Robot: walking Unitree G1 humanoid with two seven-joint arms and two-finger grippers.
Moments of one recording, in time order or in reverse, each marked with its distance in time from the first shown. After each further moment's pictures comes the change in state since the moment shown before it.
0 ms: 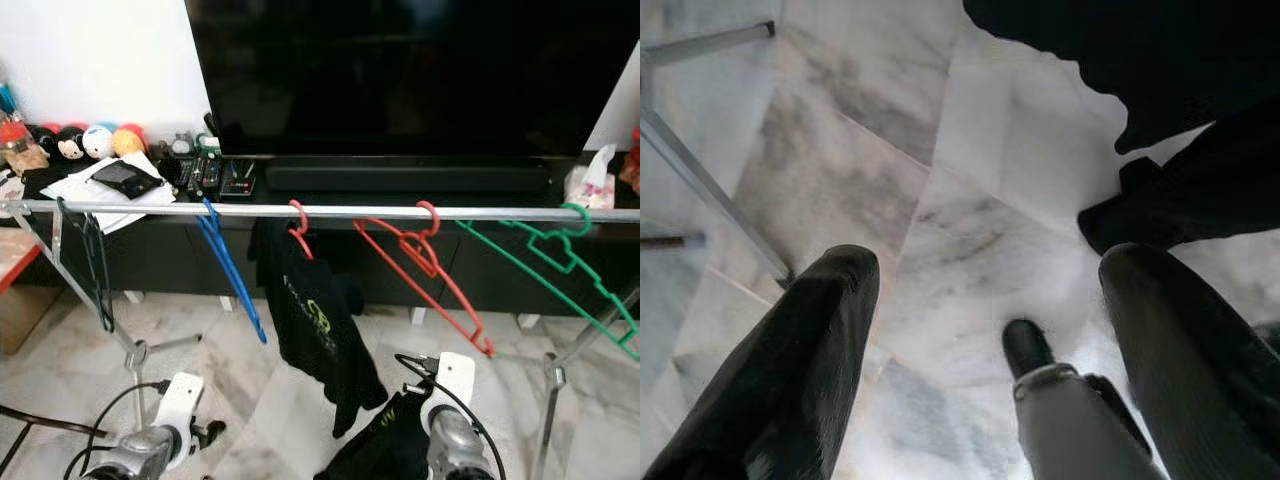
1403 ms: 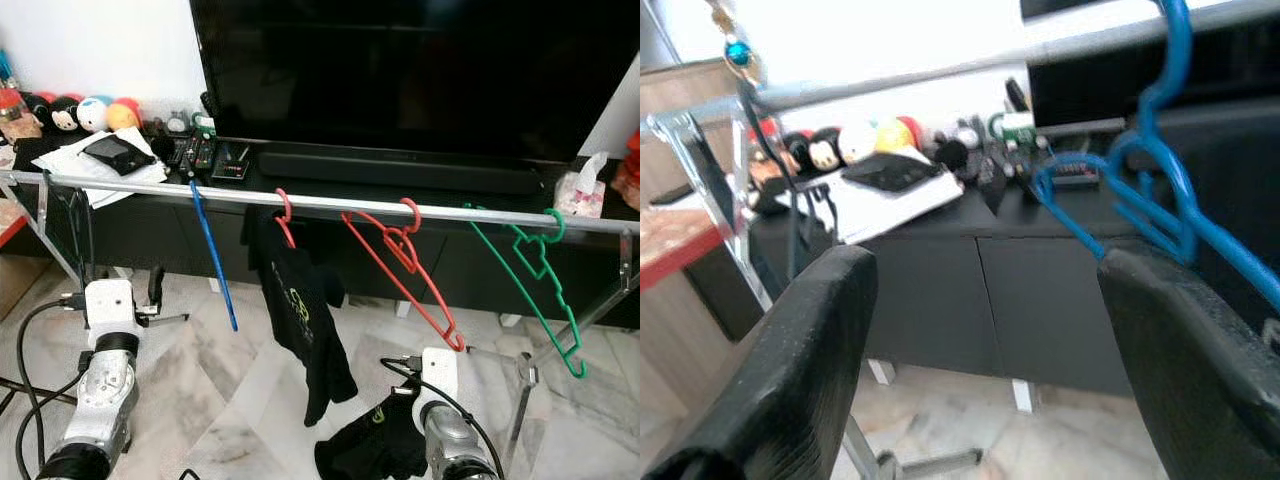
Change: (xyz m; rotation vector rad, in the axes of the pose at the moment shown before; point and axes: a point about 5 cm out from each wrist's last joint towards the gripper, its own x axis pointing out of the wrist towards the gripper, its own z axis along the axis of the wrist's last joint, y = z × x) left arm -0.063 0.051 0.110 -0.038 -0.940 0.499; right arm 0.001 0.004 0.000 -0.163 0.063 0.099
